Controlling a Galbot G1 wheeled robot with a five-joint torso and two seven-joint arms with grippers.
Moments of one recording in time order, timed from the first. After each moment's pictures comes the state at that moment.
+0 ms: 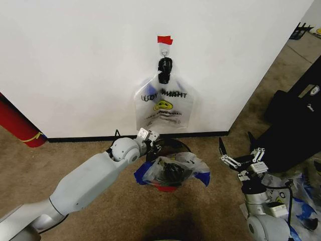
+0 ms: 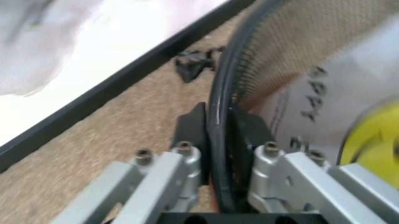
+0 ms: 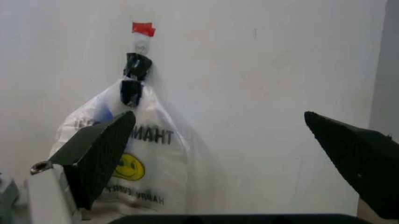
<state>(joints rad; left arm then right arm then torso) 0.49 -1.01 0.32 -1.65 -0.78 0.74 -0.15 -1.52 1.25 0.60 1.98 0.27 0.62 -0.15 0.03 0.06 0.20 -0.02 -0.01</state>
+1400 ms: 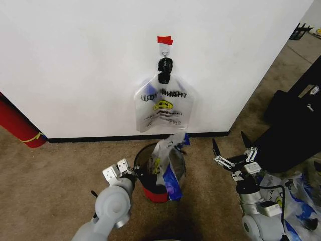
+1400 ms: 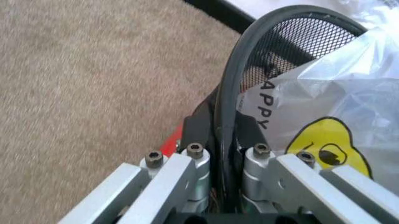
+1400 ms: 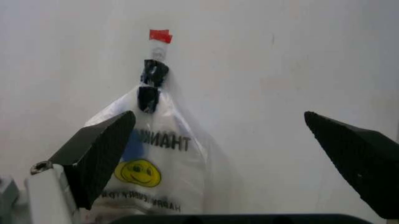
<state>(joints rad) 1.23 -1.24 -0.14 -2.08 -1.05 0.39 -0.79 -1.50 1.24 0.56 1.97 0.26 0.64 -0.17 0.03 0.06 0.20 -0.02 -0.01</state>
